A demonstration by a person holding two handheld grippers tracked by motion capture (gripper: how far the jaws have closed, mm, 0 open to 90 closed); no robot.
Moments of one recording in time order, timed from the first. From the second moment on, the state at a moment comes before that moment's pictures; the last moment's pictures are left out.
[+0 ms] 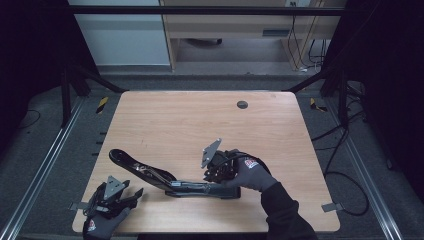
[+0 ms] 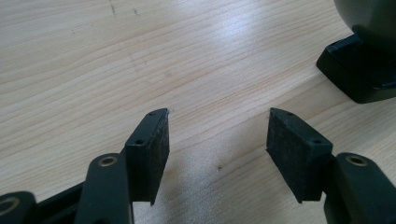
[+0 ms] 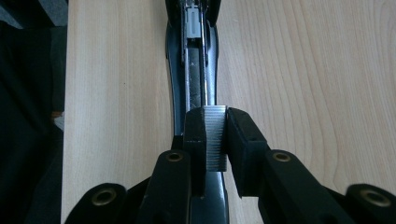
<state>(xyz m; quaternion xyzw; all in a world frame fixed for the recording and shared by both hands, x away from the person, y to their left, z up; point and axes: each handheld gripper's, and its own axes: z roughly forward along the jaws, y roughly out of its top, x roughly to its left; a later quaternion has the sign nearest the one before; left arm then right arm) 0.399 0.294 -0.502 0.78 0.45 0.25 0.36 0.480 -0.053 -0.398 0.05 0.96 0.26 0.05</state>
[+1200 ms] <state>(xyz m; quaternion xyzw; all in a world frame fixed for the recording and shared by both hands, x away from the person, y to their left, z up) 0.398 0.297 -0.502 0.77 0.45 0.25 0.36 0.478 -0.025 -0.411 0.05 0.97 0.25 0.04</state>
